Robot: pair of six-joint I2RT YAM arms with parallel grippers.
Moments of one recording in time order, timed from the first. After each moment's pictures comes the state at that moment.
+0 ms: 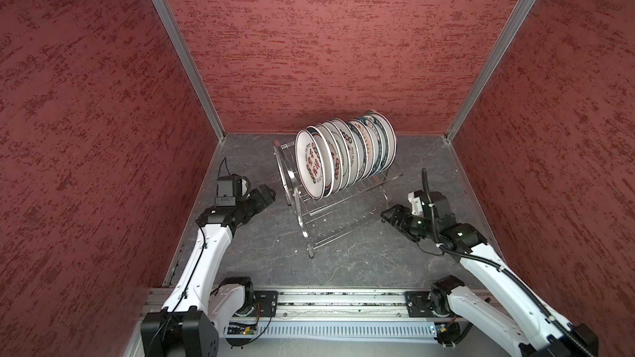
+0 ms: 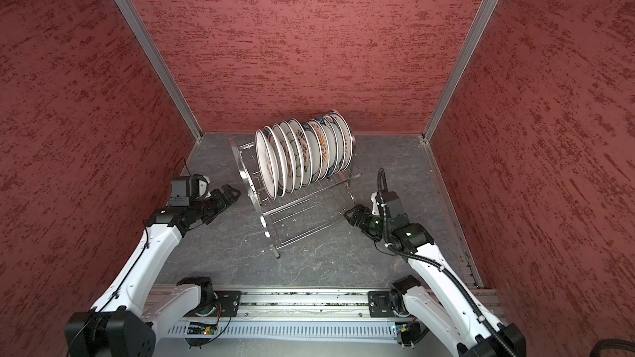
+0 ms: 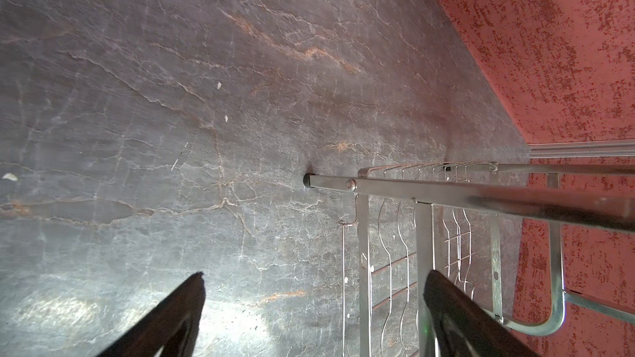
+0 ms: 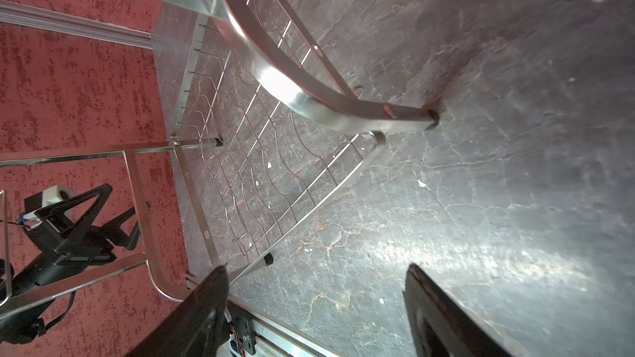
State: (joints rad) left arm 0.04 0.99 0.76 -0.63 0.29 -0.63; right arm 0.40 0.86 0.63 -0.57 -0.33 0.96
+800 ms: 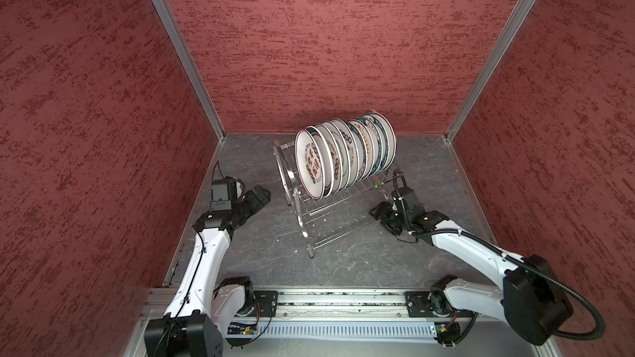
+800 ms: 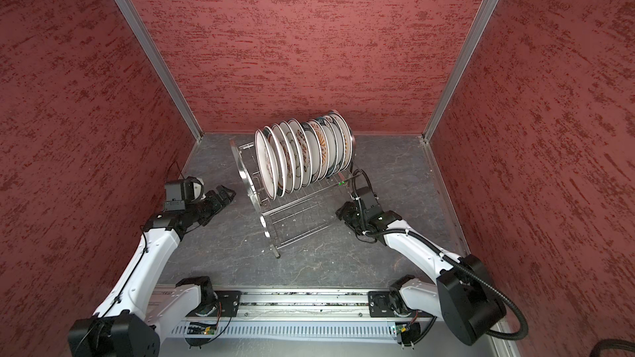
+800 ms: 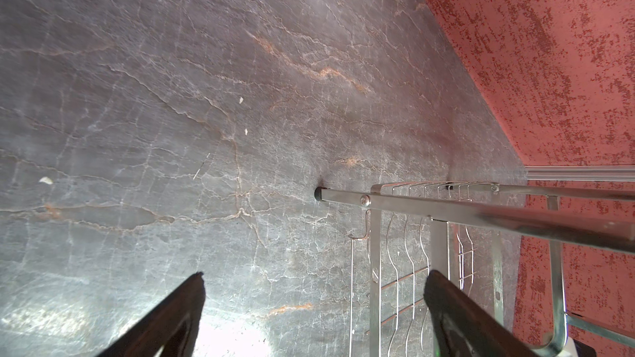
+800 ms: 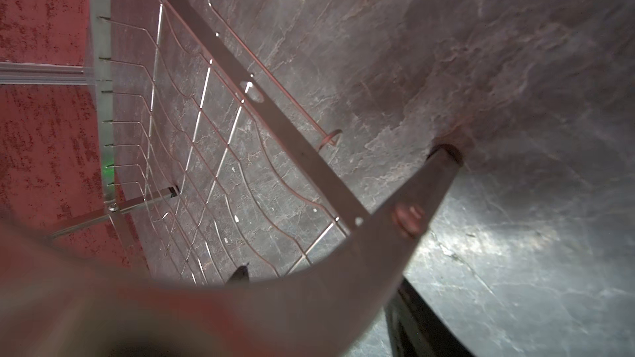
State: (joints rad) left arm 0.10 0.96 0.72 -0.58 0.30 -0.63; right arm 0.50 1.22 0.63 -0.30 -0.18 1.13
